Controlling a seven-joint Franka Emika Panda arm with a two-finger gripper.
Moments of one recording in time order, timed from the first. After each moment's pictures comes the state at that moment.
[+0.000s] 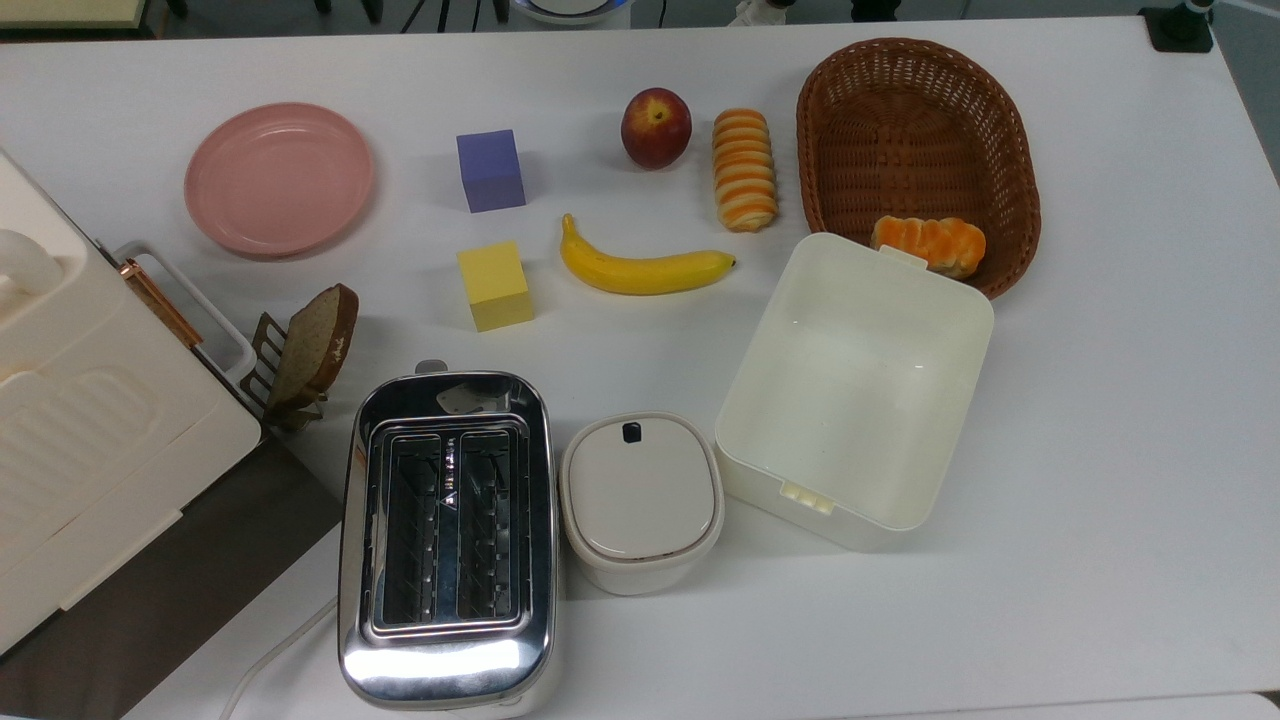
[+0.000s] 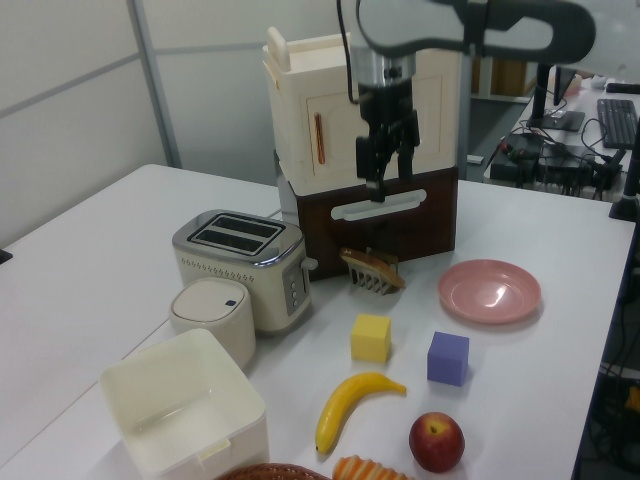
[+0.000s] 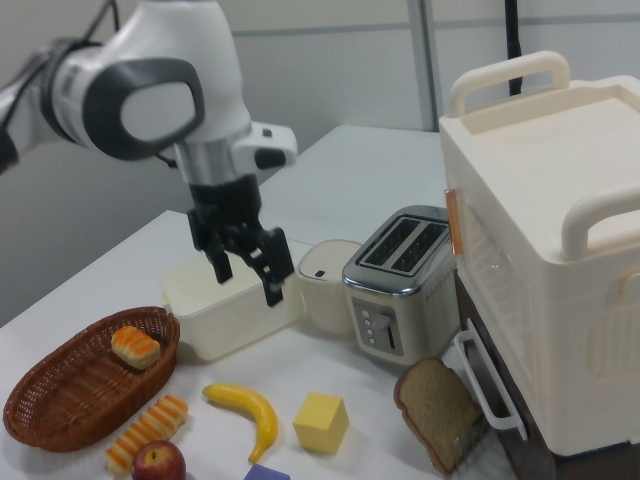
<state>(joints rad) -0.03 0.11 -0.07 -1.41 0.02 1.44 -0.10</state>
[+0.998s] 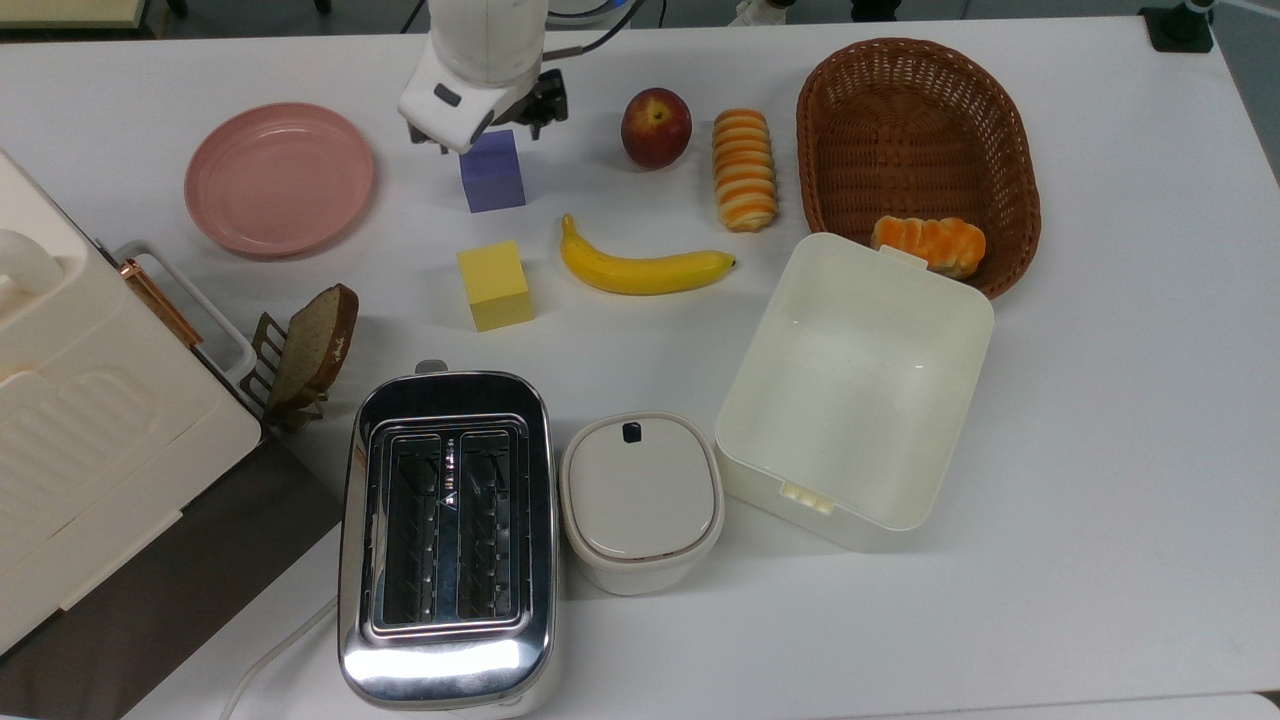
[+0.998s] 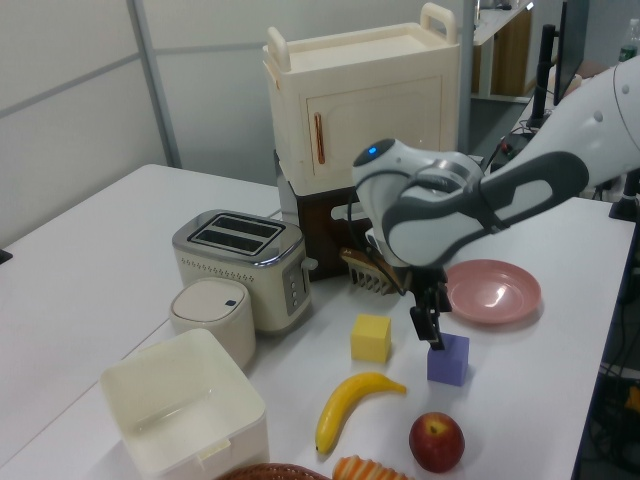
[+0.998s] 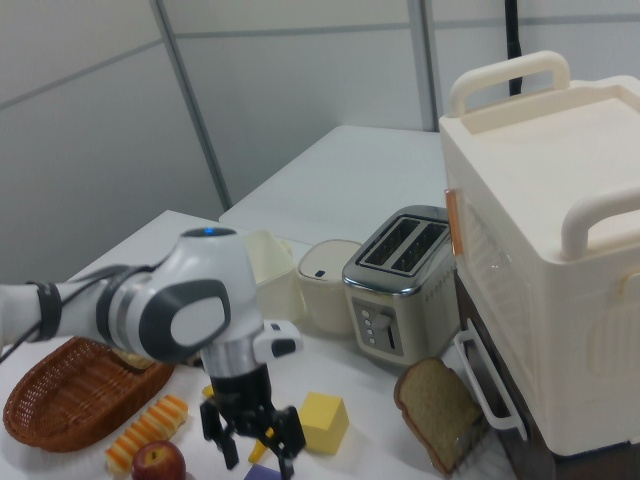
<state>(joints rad) 0.05 0.02 -0.10 -2.14 -0.19 1.91 -0.22</state>
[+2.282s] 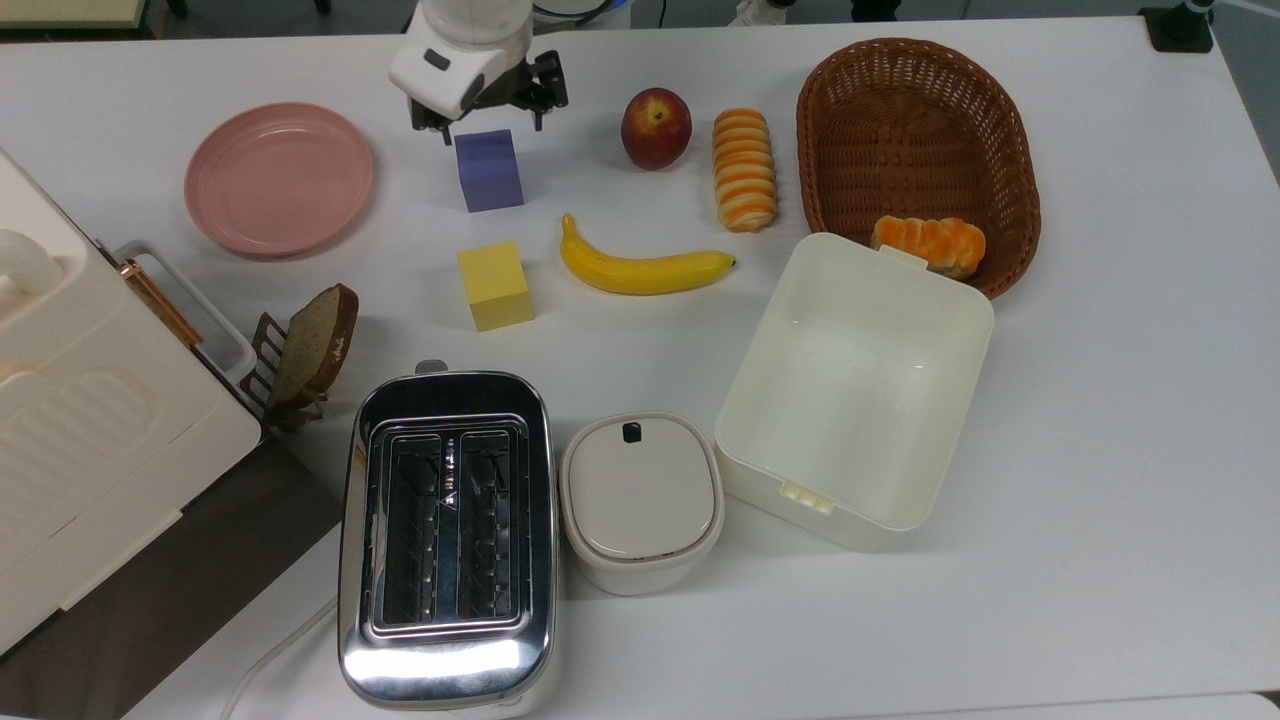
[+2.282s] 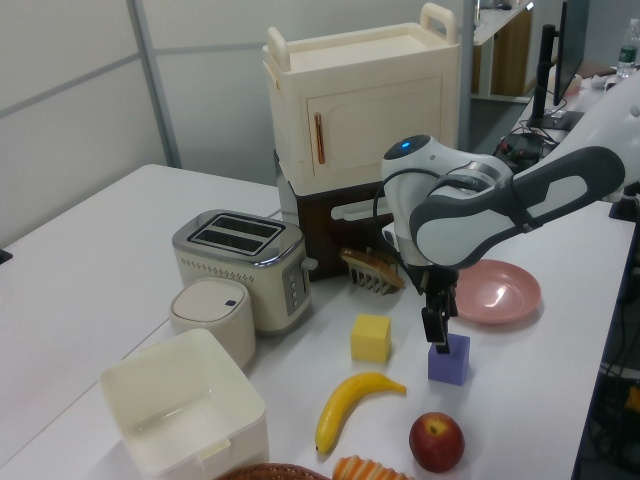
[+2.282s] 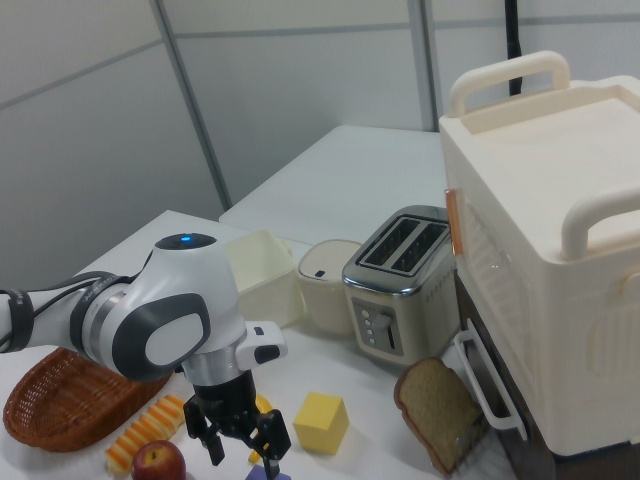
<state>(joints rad) 0.19 -0.08 -0.25 -2.26 -0.14 2.01 -0.24</state>
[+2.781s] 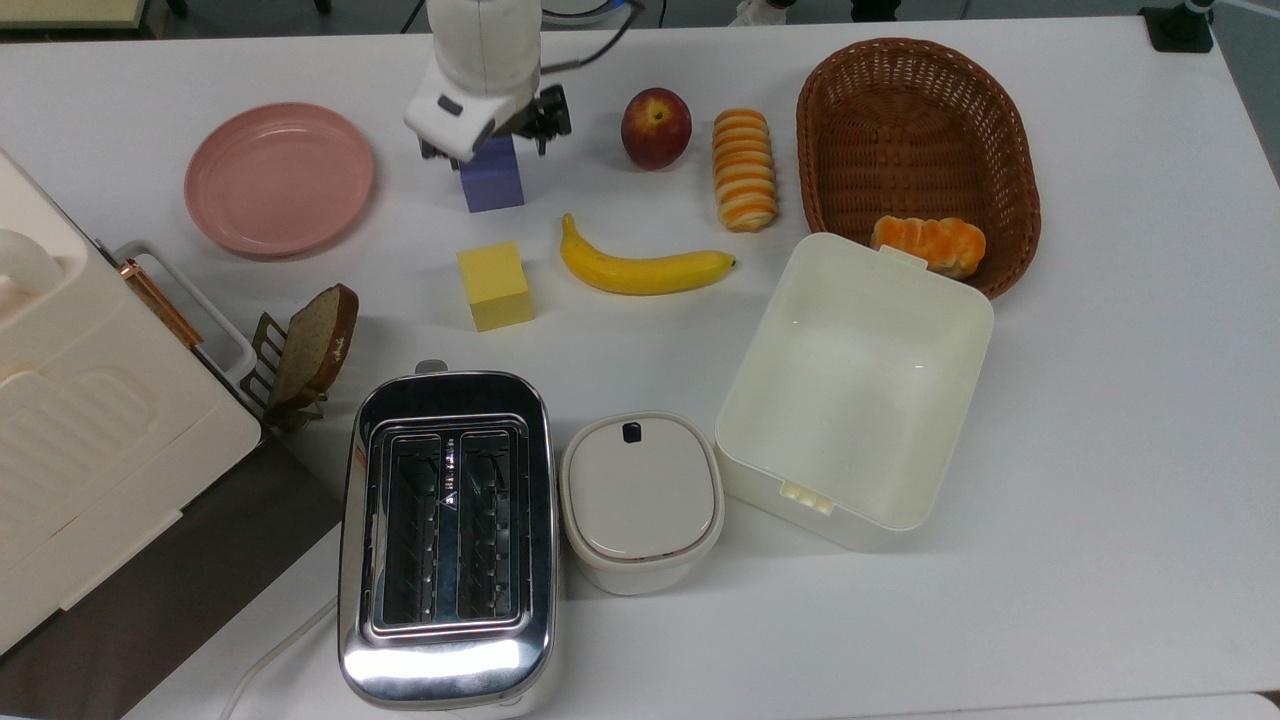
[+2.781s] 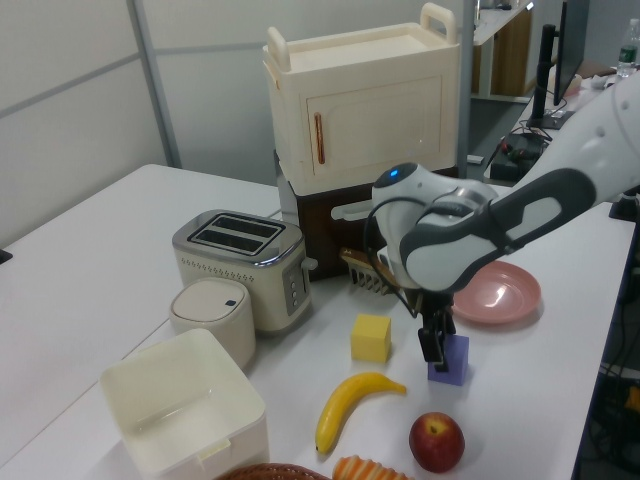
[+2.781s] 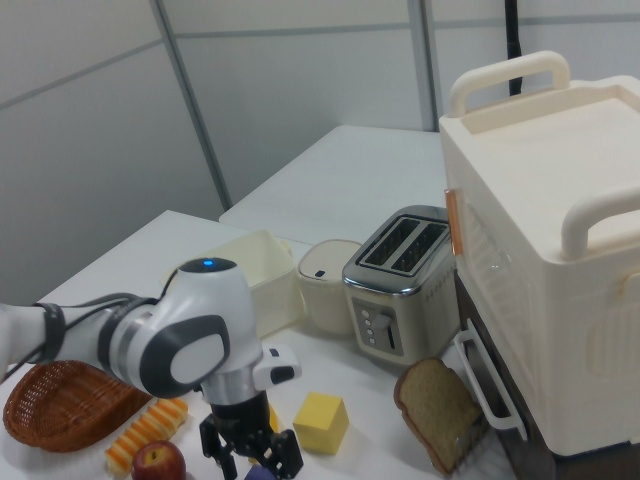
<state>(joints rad) 0.19 0.02 -0.25 -2.26 -0.14 2.07 -0.24</state>
